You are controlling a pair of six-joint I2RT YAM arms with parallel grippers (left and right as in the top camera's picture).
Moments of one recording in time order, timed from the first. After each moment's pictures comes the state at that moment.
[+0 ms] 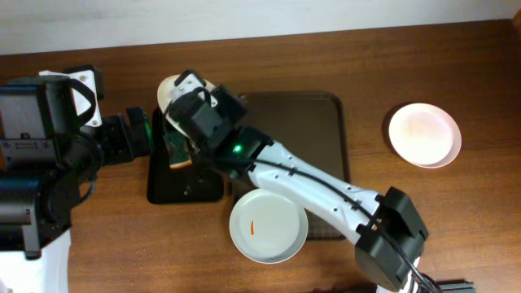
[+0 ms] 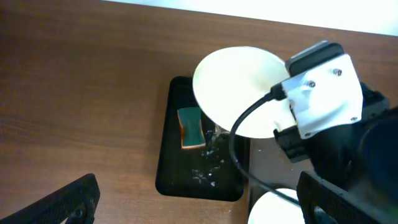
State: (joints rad) left arm -0.07 1.33 1.91 -1.39 -0.02 -0.18; right arm 0.87 1.95 1.70 -0.37 0.76 -0.25
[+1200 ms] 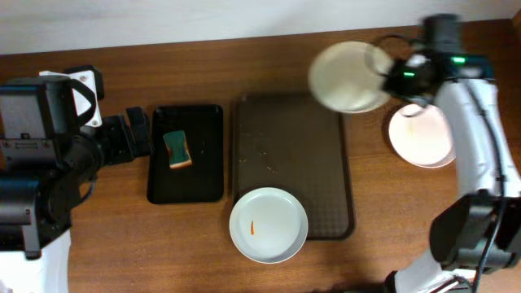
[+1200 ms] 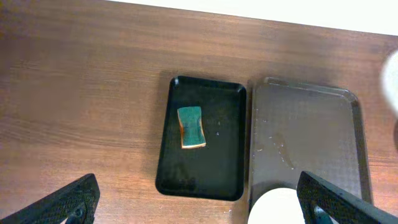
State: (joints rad) left arm -0.07 1.33 1.91 -1.39 -0.02 -0.18; right arm -0.18 1.79 1.69 -0.99 -0.12 0.42
